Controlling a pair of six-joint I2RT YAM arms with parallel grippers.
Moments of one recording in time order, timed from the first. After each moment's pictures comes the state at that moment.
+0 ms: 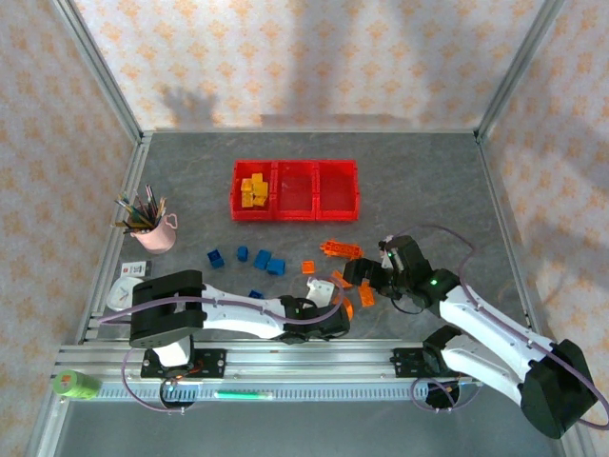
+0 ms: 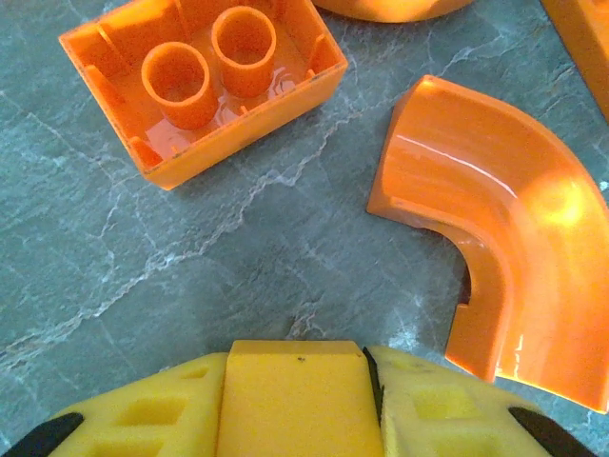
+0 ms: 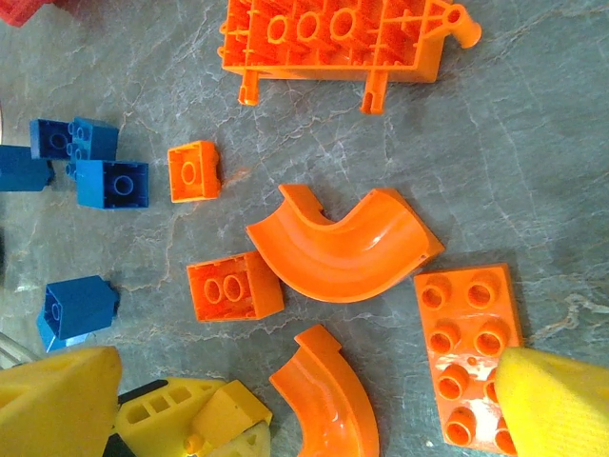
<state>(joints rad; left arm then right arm) -1.33 1.69 0.87 -0.38 -0.37 -1.04 0.57 0.90 0.46 -0.43 -0.28 0.81</state>
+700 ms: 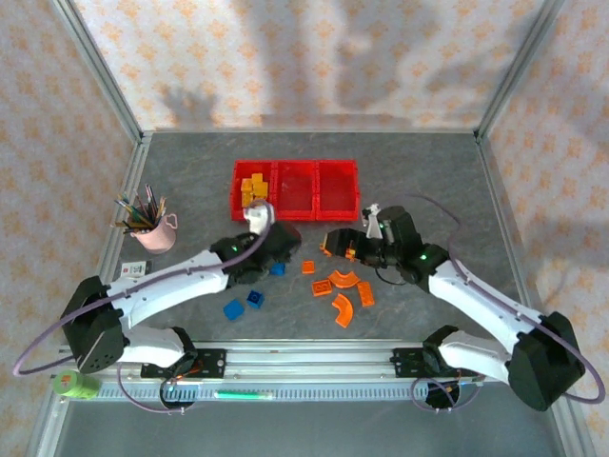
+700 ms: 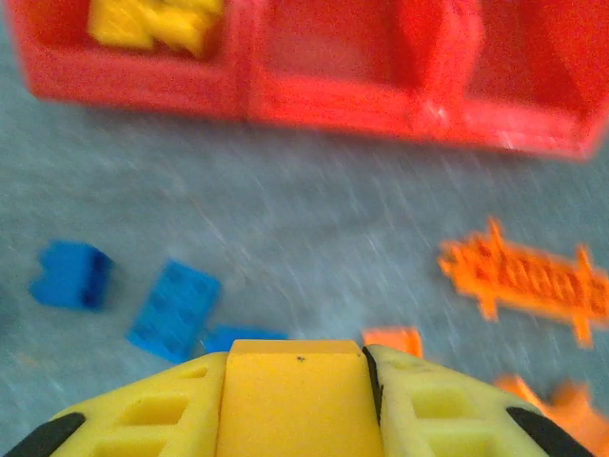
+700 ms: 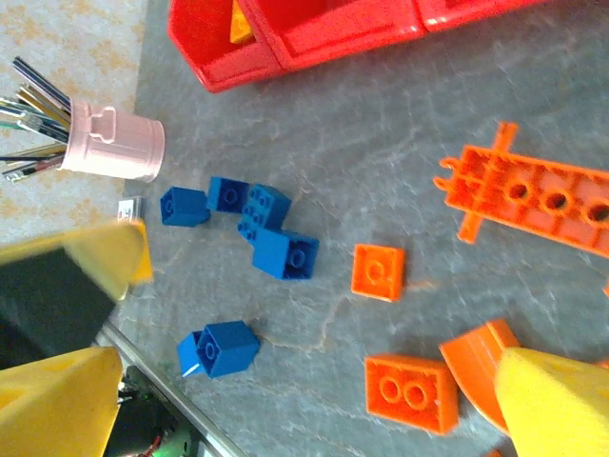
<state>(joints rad) -0.82 1.32 0.97 -0.60 -0.55 -0.87 0.57 1.11 0.69 -0.24 -0.39 0.77</state>
